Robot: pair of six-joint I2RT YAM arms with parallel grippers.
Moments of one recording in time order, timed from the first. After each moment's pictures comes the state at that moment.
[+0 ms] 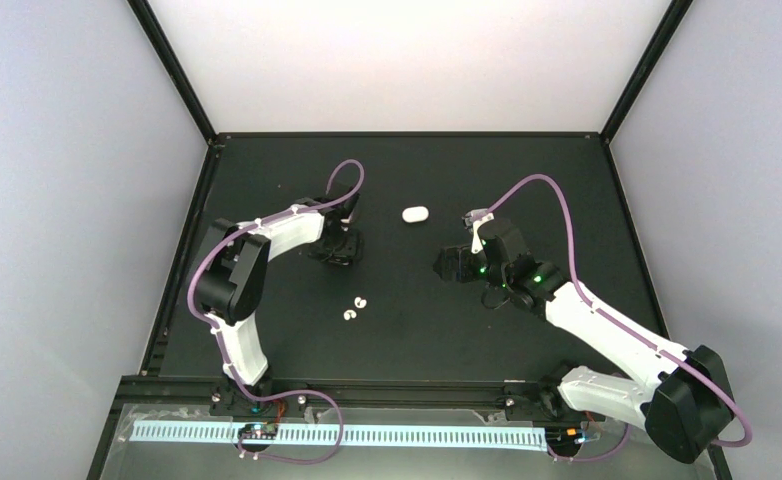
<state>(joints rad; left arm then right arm) -0.42 1.85 1.16 -0.60 -0.09 -0.37 0.66 1.09 0.73 -0.32 0.02 0.43</state>
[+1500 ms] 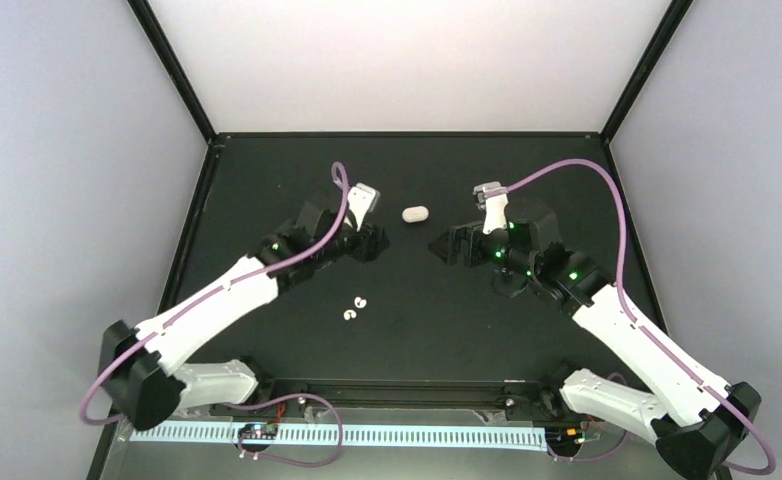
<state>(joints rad) -0.65 1.26 1.00 -0.40 -0.03 -0.22 0.66 0.98 0.96 -0.46 -0.10 0.44</state>
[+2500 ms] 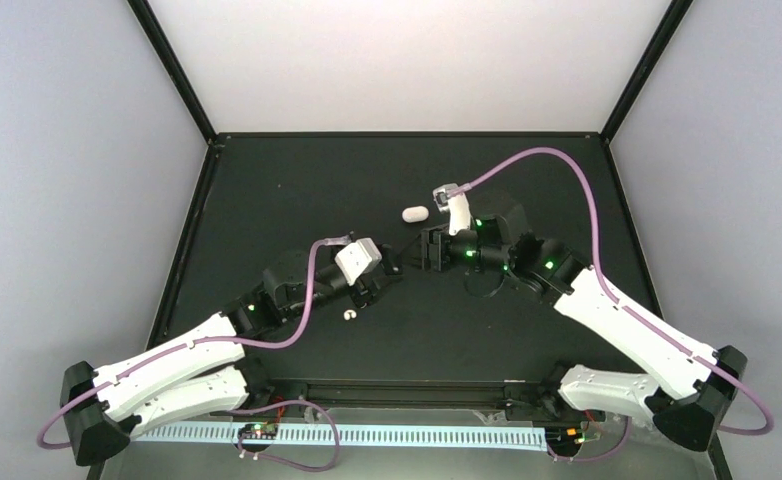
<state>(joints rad) -0.94 0.84 0.65 0.08 0.06 0.10 0.83 1.10 1.12 -0.50 -0.22 0.58</state>
